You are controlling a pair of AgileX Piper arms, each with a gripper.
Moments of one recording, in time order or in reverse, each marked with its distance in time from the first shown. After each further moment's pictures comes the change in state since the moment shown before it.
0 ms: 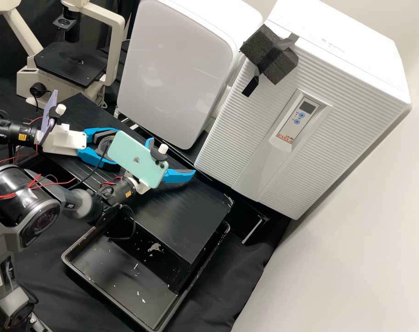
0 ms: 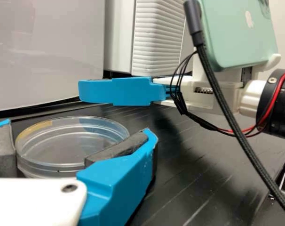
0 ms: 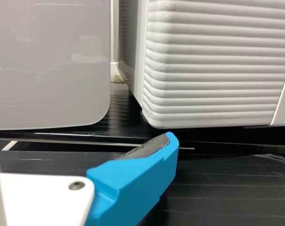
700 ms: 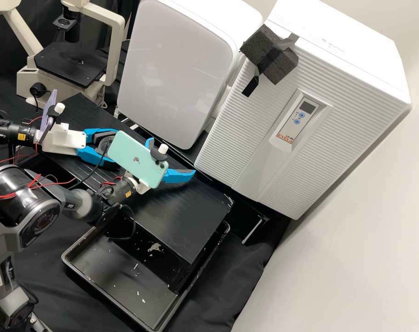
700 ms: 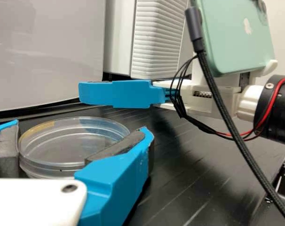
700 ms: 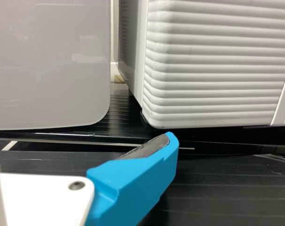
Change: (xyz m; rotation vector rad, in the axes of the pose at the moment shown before) left arm -0.003 0.000 -0.003 -0.013 -0.004 0.027; right arm 0.000 0.000 0.000 0.000 0.000 0.000
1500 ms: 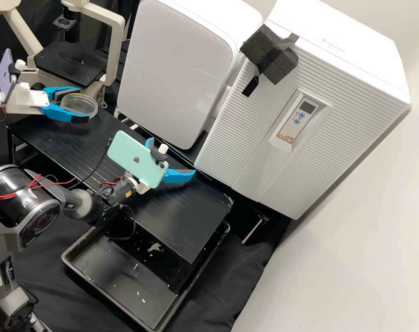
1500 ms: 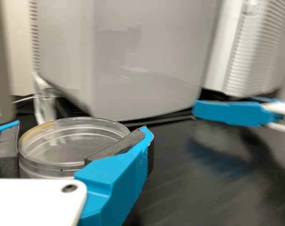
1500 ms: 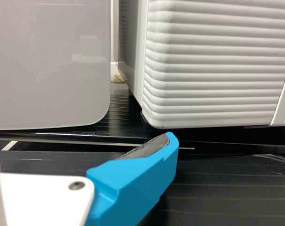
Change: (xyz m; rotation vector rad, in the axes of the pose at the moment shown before) left arm -0.107 0.058 -0.056 -0.008 0.294 0.128; right arm 0.000 0.000 0.000 0.000 0.000 0.000
